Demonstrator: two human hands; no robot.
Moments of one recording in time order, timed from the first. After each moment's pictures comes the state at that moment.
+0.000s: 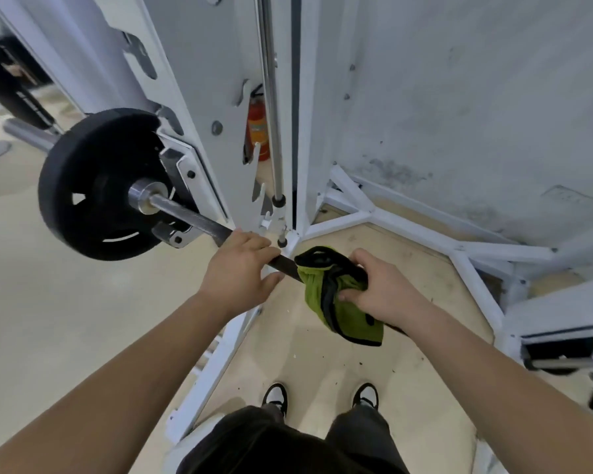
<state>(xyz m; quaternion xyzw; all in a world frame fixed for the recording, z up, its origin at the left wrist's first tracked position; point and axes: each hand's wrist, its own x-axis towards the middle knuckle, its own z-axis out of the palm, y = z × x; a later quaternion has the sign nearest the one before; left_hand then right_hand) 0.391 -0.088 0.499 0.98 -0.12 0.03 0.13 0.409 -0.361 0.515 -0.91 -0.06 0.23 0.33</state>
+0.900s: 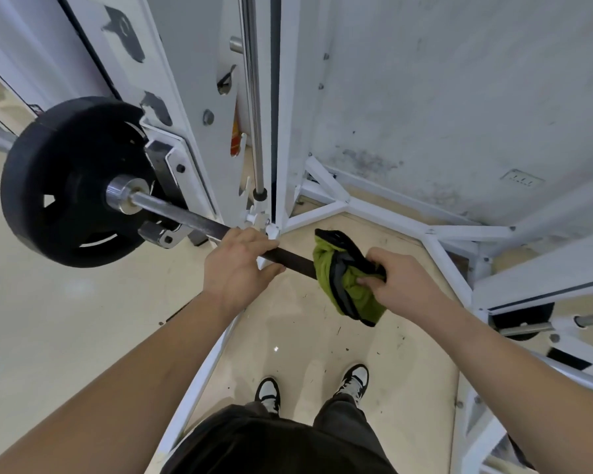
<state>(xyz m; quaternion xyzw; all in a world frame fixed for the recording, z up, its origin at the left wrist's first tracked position) 0.396 -0.079 0.478 0.97 -0.05 0.07 0.23 0.391 -0.371 0.519 -0.96 -0.03 0.13 0.25</state>
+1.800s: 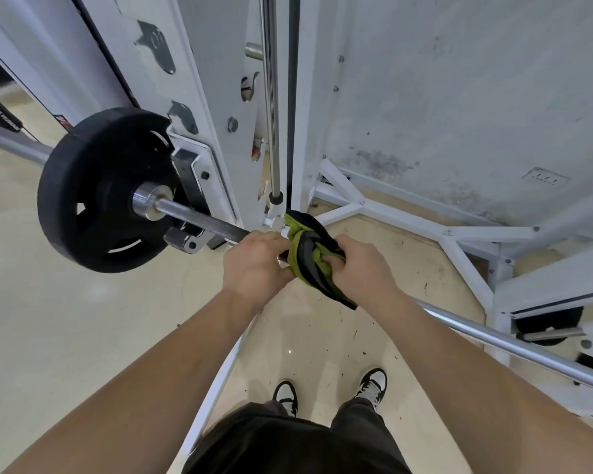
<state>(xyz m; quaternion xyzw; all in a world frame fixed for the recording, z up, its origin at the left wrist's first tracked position) 0.406 -0.072 0.485 0.97 -0.06 0.08 0.21 0.414 -0.269 0.508 -0.95 -0.04 0.08 0.30</state>
